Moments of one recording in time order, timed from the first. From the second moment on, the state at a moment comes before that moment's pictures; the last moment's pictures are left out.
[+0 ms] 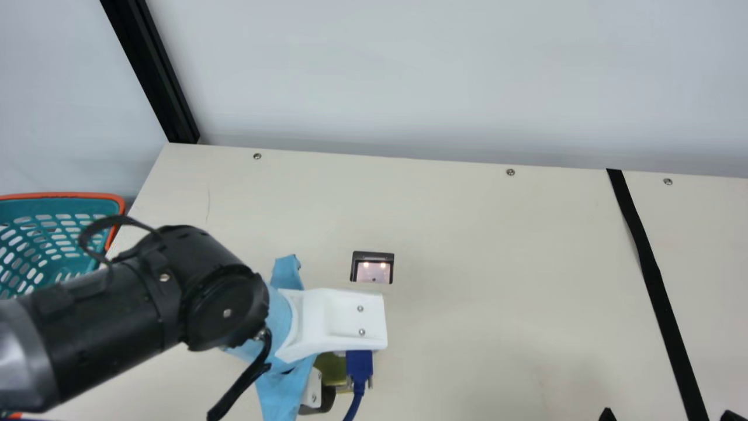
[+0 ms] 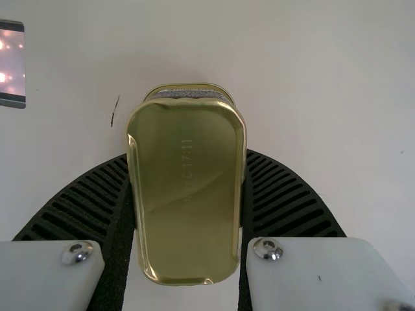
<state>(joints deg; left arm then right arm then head) -42.3 96.0 -65.7 -6.4 51.8 45.8 -4.0 13.5 -20.2 5.0 38.3 -6.4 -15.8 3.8</state>
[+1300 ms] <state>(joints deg) -8.2 62.4 -50.0 1.0 29.1 4.5 -2.9 20.0 -23.7 2.5 34.5 -6.8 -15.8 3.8</state>
